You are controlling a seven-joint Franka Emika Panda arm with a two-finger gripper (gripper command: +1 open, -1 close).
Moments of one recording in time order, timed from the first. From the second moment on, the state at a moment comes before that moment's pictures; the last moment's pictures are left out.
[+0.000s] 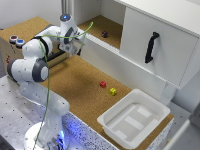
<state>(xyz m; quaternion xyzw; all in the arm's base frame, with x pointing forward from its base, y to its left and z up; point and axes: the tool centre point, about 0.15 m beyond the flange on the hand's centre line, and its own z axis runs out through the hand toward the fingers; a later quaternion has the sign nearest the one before) 0.484 0.181 0.483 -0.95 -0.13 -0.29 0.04</state>
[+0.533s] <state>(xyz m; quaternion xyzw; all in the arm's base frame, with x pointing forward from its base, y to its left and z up) 0.588 0.164 0.474 -0.94 -0.17 -0.31 0.05</state>
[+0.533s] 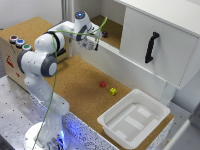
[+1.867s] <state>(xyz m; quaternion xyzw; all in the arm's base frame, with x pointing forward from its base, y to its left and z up) 0.666 0.158 0.462 -0.93 -0.12 -0.33 0.07</state>
